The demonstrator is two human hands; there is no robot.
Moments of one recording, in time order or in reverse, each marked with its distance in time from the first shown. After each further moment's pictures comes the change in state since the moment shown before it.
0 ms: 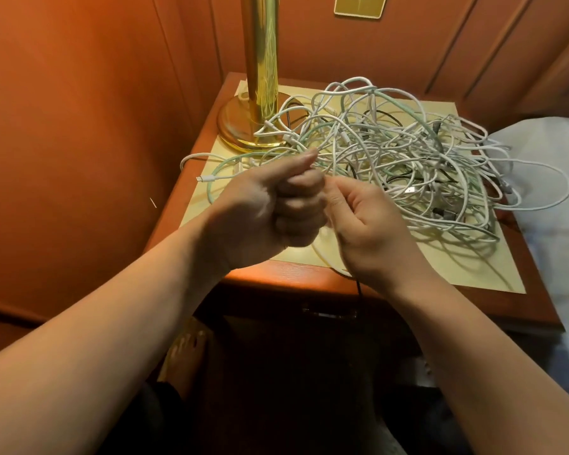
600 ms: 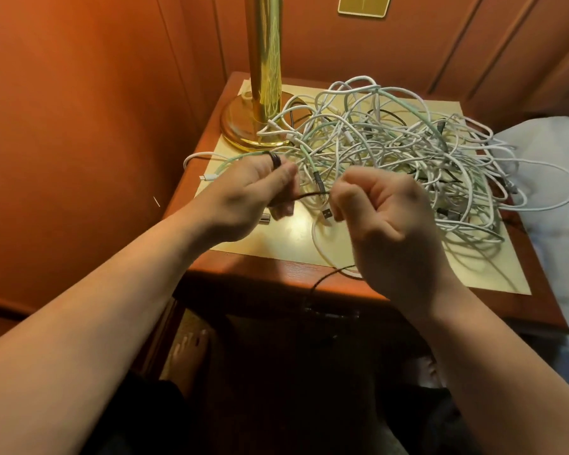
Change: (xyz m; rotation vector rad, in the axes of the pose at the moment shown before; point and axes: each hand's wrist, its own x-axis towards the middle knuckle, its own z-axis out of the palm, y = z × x) left_hand -0.010 0.013 -0.020 1.040 0.465 0.167; right_hand -0.010 -0.026 -0.014 0.033 0.104 -0.109
